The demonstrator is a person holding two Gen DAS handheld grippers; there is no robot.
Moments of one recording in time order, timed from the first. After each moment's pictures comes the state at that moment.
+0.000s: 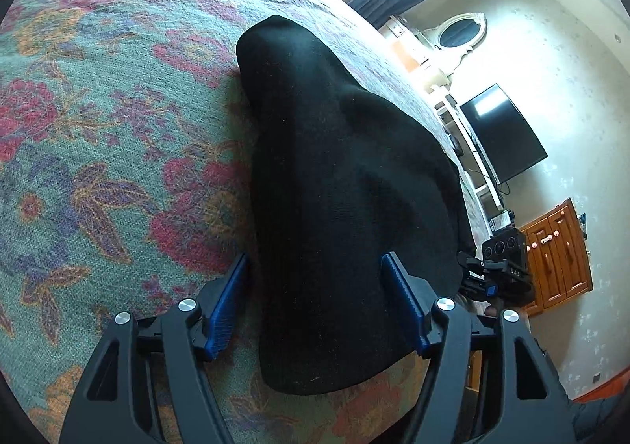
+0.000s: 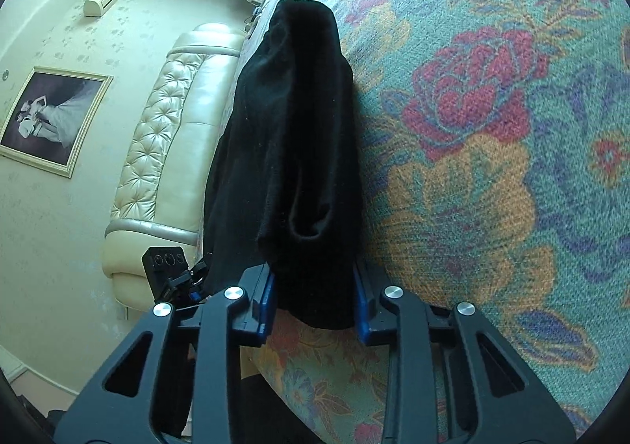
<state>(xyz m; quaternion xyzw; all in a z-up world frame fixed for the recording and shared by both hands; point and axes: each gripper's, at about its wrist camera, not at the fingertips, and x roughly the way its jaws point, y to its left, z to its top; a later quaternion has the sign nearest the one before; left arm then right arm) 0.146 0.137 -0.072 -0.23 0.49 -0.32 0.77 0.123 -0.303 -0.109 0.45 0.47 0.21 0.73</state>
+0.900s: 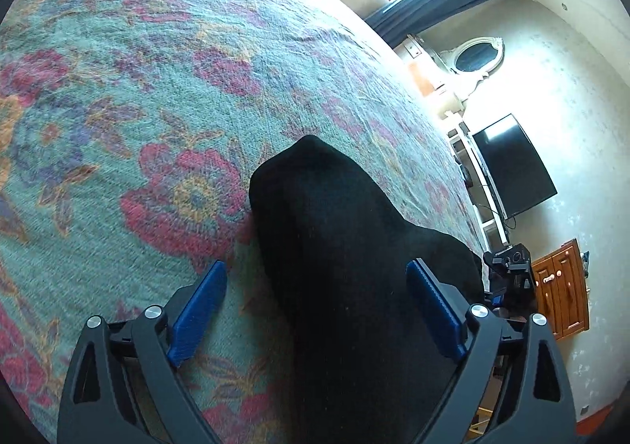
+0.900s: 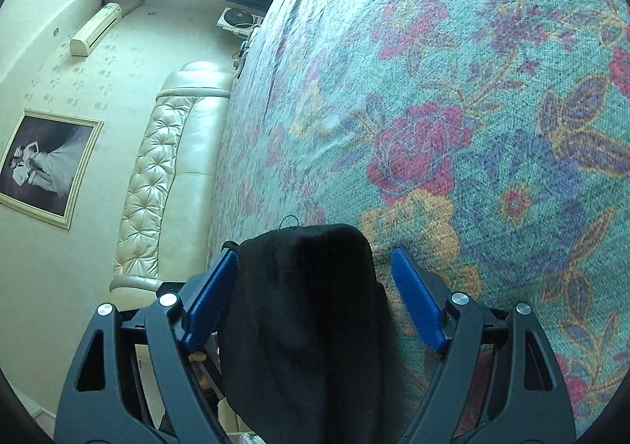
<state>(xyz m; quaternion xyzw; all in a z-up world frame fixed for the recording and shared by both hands) 0.304 0.117 -0.067 -0.25 0.49 -0.30 0.78 0.259 -0.342 -0.093 0.48 0.44 0.17 0.74</state>
